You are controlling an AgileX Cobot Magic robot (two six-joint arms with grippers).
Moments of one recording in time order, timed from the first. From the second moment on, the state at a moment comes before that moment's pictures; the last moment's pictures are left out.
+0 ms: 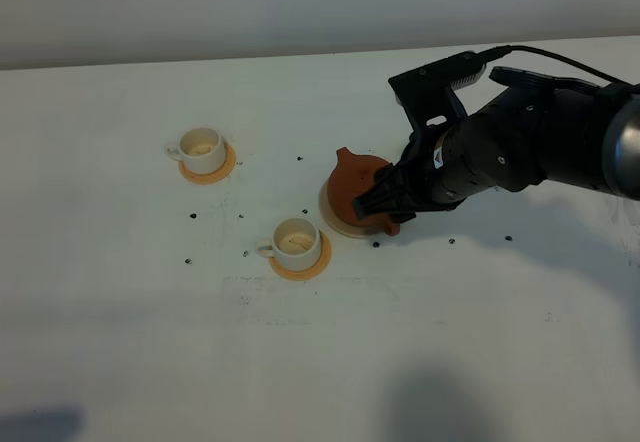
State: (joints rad) left arm 0.06 0.00 -0.45 0.04 1.06 -0.03; right arm 0.48 1.83 -1.17 -0.06 0.53 0.27
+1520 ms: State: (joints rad) left arm 0.06 0.00 -0.45 0.04 1.06 -0.03; right arm 0.48 2.01 -1.32 -0.06 0.65 0.25
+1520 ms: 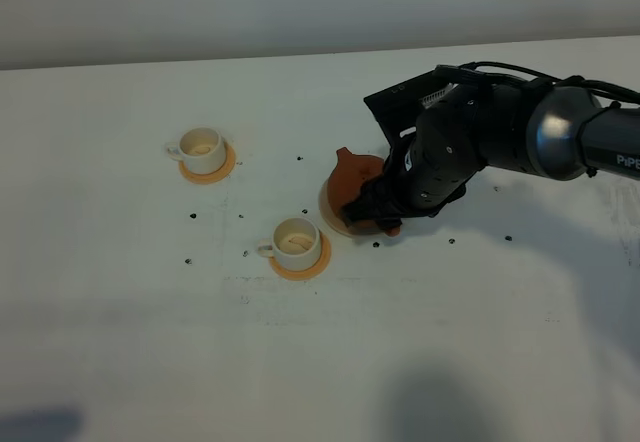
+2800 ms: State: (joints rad) left arm 0.06 0.00 -0.45 0.04 1.06 -0.03; right arm 0.48 2.02 -1.33 -0.04 0.66 0.18
